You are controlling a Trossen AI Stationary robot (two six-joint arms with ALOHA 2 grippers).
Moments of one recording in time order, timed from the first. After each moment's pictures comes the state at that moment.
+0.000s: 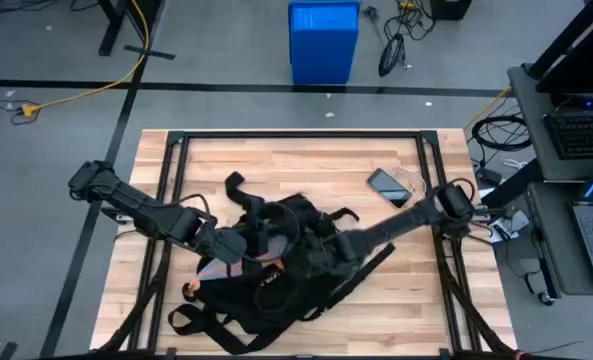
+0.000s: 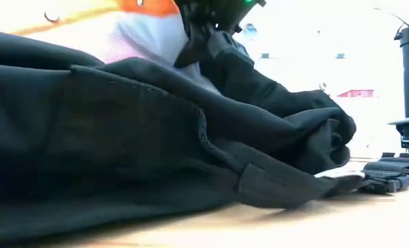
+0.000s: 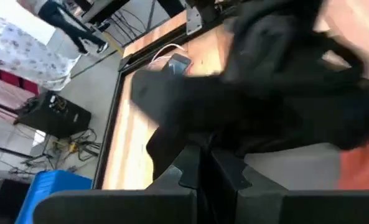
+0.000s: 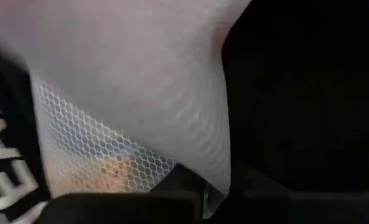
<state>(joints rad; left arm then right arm) -0.46 1.38 1.18 -0.44 -0.64 0.23 0.30 1.98 1.53 -0.41 0.82 -0.64</state>
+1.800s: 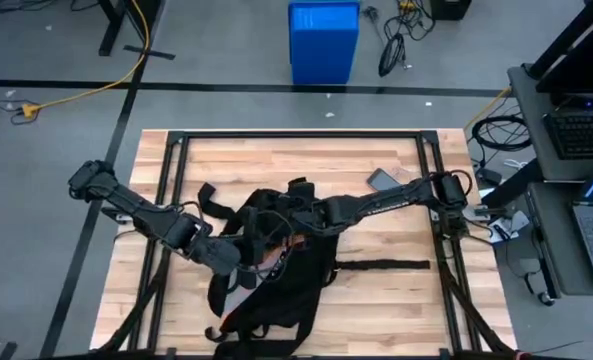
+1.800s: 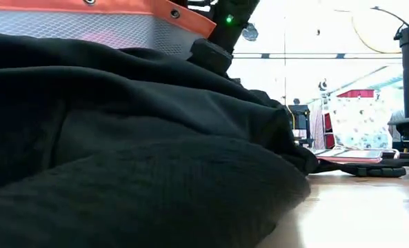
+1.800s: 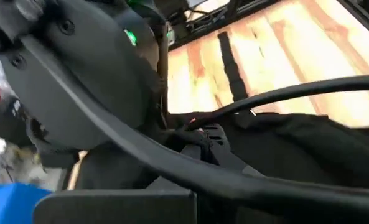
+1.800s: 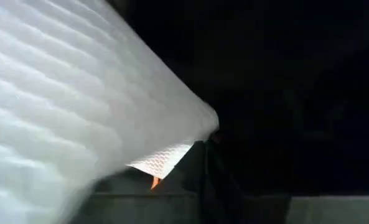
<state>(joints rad) -0.52 1.39 1.19 -0.44 -0.58 0.09 0.10 1.98 1.63 -0.68 0.50 -0.07</state>
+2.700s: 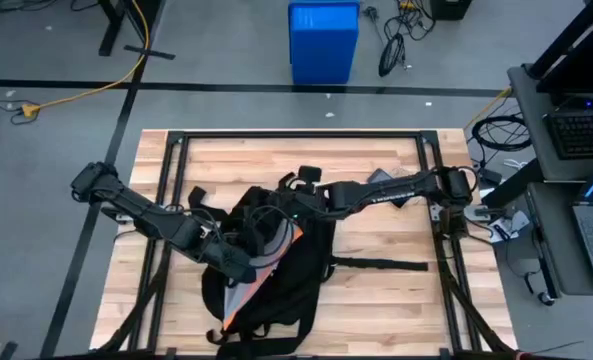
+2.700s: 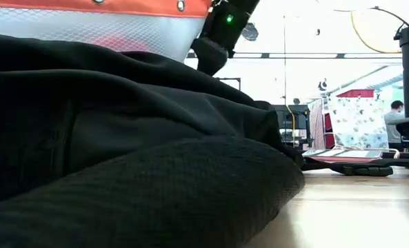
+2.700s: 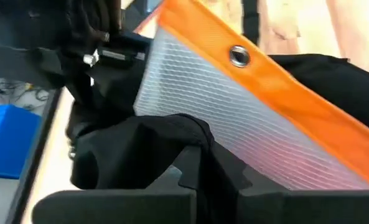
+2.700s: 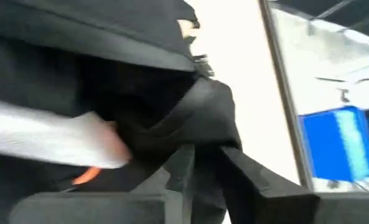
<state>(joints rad) -0.49 1.42 1.18 -0.70 -0.60 -0.17 0.05 1.94 1.63 -0.69 0.56 -0.05</state>
